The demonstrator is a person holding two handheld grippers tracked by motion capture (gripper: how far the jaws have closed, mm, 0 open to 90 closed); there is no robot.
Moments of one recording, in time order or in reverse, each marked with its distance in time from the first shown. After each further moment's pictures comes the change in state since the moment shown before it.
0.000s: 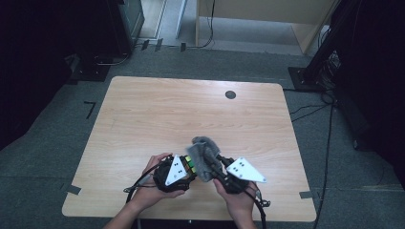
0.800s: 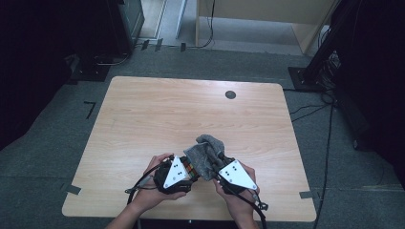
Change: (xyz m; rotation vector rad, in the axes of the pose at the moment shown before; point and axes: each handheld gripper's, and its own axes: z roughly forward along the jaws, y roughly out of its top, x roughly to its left) left arm -0.004 0.009 -0.010 -0.069 -0.020 -0.013; right arm 0.005 -0.002 0.001 0.051 -0.175 -0.214
